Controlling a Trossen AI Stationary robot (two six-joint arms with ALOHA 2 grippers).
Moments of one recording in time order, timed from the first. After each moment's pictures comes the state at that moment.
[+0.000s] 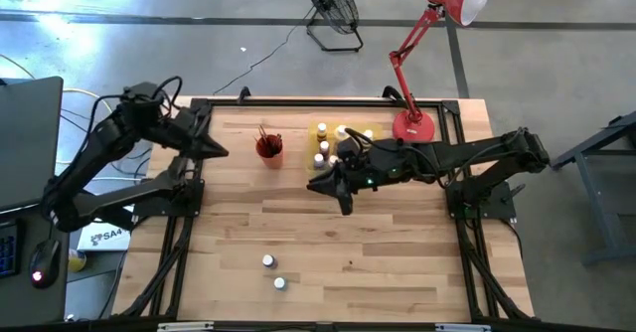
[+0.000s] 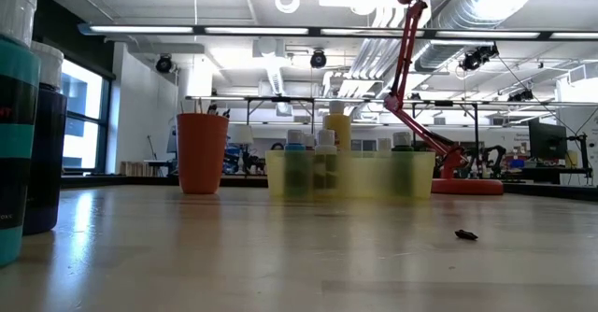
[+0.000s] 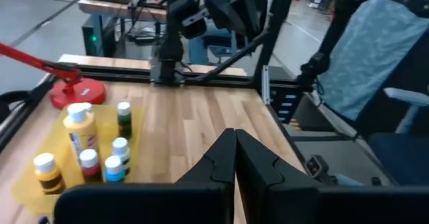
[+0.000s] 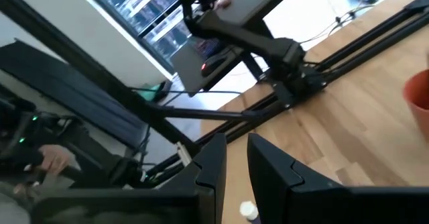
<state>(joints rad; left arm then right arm) 0.69 0.61 1.04 -0.73 0.88 0.10 0.17 1.51 1.47 -0.17 0.07 0.70</state>
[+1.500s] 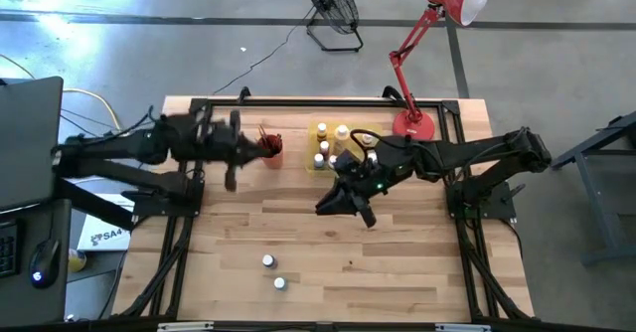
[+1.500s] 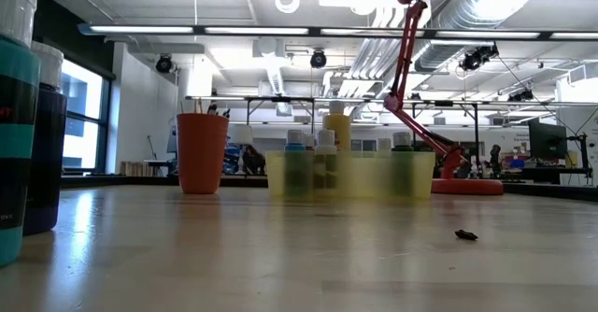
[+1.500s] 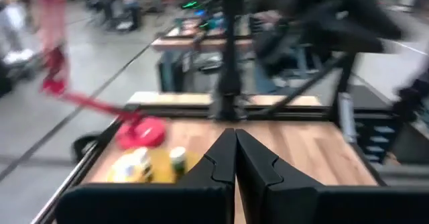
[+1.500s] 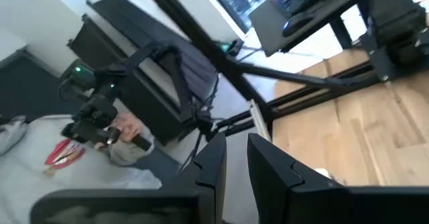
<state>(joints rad) 0.02 0.80 0.96 -0.22 -0.06 0.00 0.17 1.49 1.47 -0.12 -0.29 0.68</state>
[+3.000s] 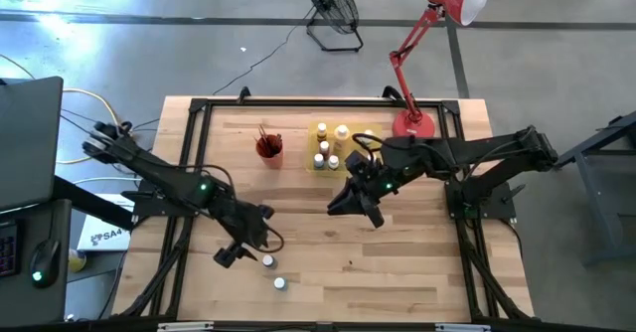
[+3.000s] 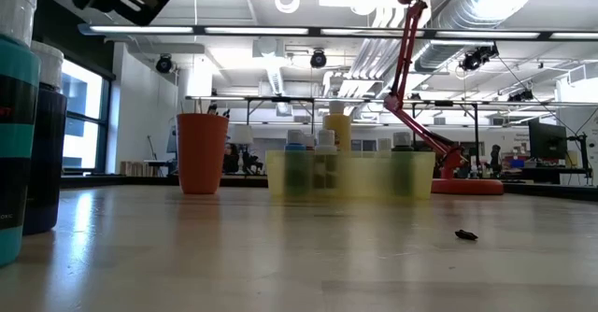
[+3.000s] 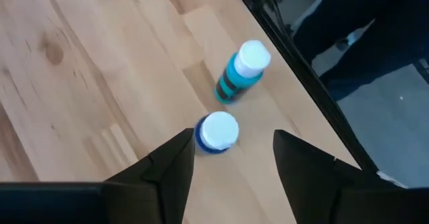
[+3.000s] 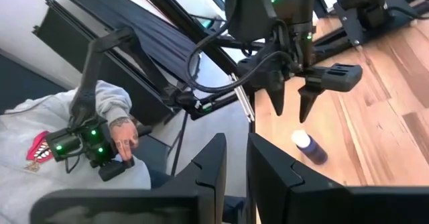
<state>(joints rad) -0.43 1.26 0.97 -0.56 0.23 0.00 0.18 1.44 1.47 -0.31 -0.26 0.70</state>
